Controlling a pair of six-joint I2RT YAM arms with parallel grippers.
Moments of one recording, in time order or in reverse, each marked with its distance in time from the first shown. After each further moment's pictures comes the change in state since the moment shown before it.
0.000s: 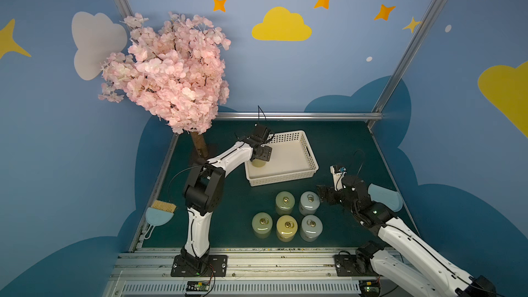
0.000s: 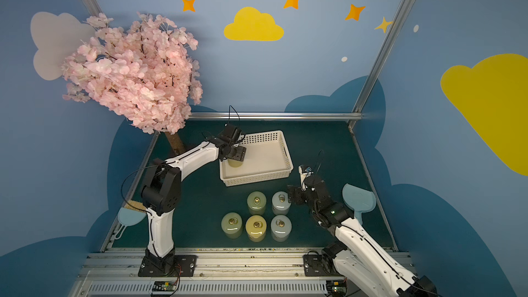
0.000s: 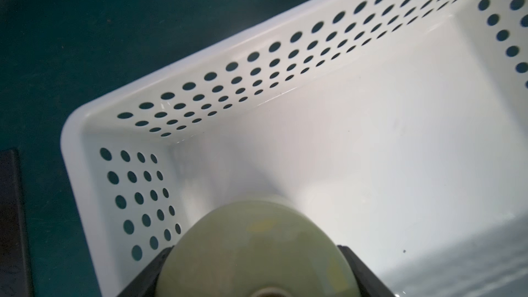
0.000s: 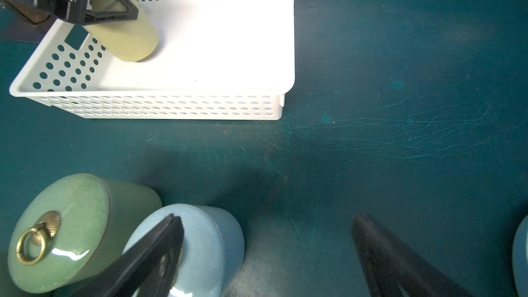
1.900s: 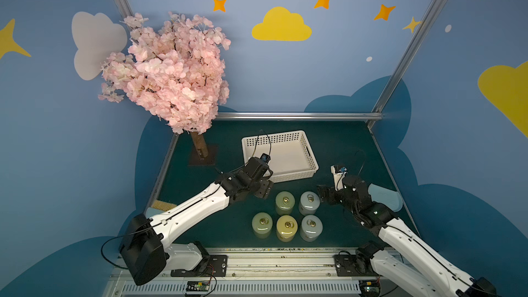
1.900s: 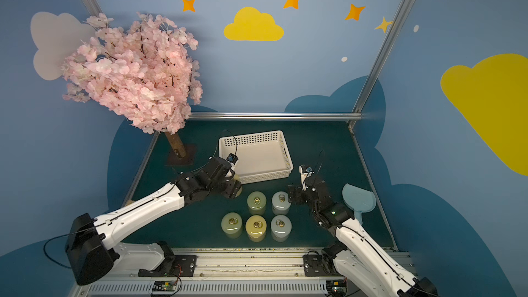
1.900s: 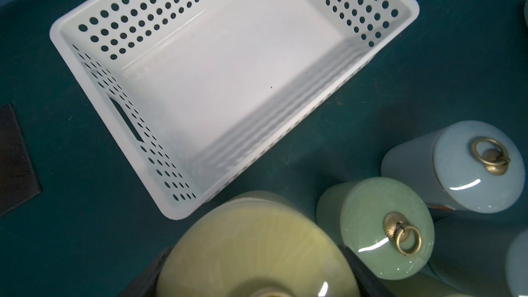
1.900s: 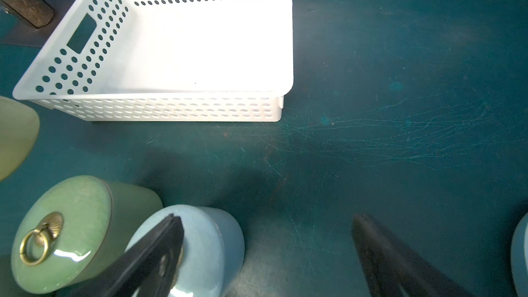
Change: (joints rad) left arm -0.293 -0.721 -0.599 -0.038 0.009 -0.024; right arm -0.003 -0.011 -0.002 0.000 0.000 0.003
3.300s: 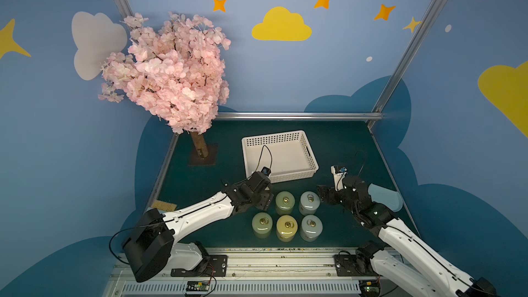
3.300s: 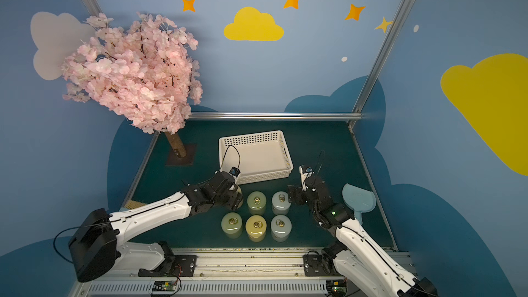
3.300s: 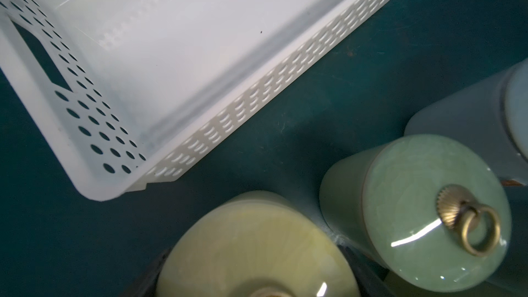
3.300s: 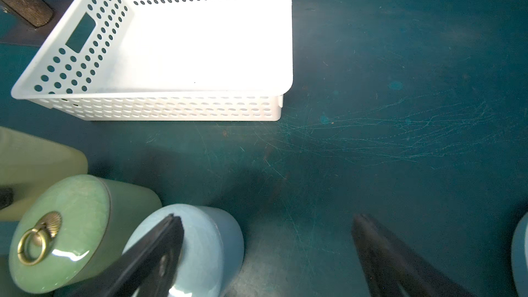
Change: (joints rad) left arm -0.047 0.045 -0.199 0.188 -0.001 -0.055; right arm -0.001 -0.002 -0.005 0.002 0.000 0.000
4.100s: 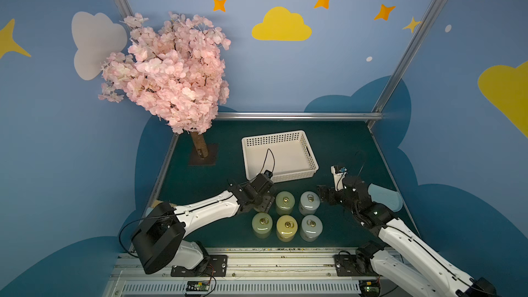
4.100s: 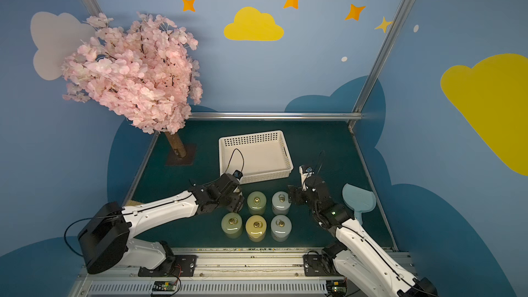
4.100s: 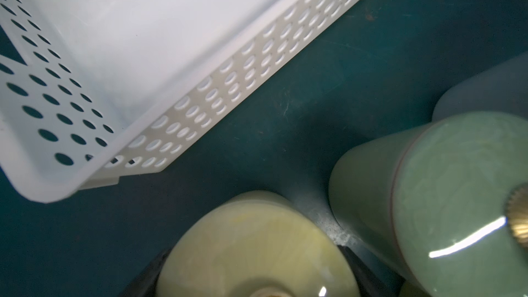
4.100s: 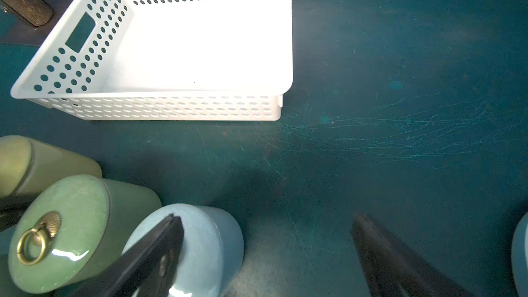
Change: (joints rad) left arm -0.014 0.072 0.000 0.004 -0.009 -0.011; right arm 0.000 0.000 -0.001 0.000 0.000 0.000
